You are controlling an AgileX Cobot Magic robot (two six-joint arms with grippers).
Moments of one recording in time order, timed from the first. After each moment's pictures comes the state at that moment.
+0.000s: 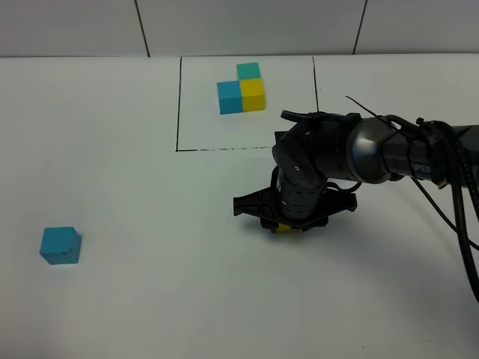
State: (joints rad) left arm -0.02 -0.01 -0.51 -0.08 1.06 0.10; right arm 0.67 2.07 -1.27 -0.14 0.69 0.73
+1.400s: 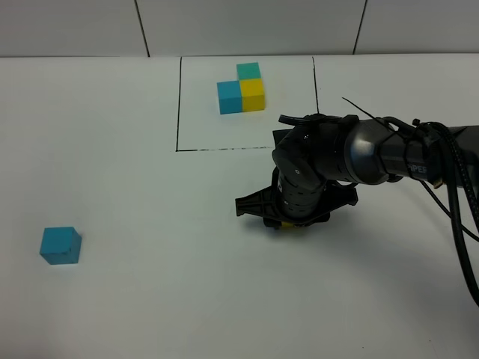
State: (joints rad) left arm -0.02 -0.01 -0.51 -0.08 1.06 0.10; right arm 0.67 2.08 -1.27 -0.21 0.66 0.73
